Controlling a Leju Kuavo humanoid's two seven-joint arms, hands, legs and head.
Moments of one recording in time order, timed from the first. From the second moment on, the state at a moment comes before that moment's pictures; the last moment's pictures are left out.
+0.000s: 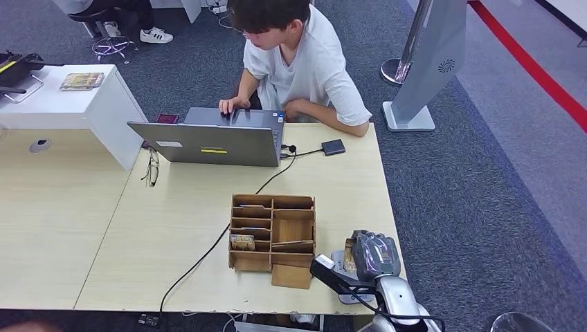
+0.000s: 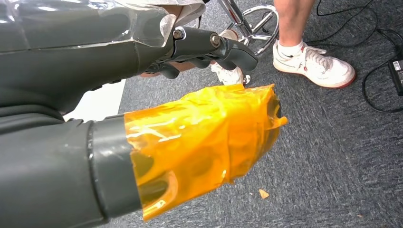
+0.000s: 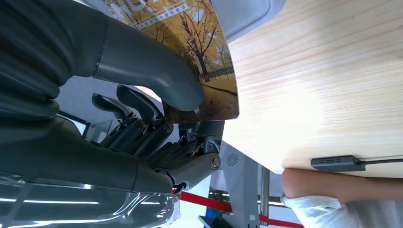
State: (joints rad) left arm 0.25 -0.34 0.41 -0.92 -1.24 0.37 0.28; right arm 0.04 0.00 0.27 -1.31 1.28 -0.20 0.24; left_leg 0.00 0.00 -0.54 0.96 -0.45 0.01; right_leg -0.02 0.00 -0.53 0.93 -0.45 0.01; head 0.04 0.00
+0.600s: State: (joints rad) left arm 0.27 -0.29 0.29 -1.03 -1.23 0.09 0.18; right arm 0.00 0.00 0.29 -1.51 1.24 -0.23 0.08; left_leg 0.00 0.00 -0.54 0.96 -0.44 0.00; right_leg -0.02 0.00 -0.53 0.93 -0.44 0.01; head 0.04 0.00
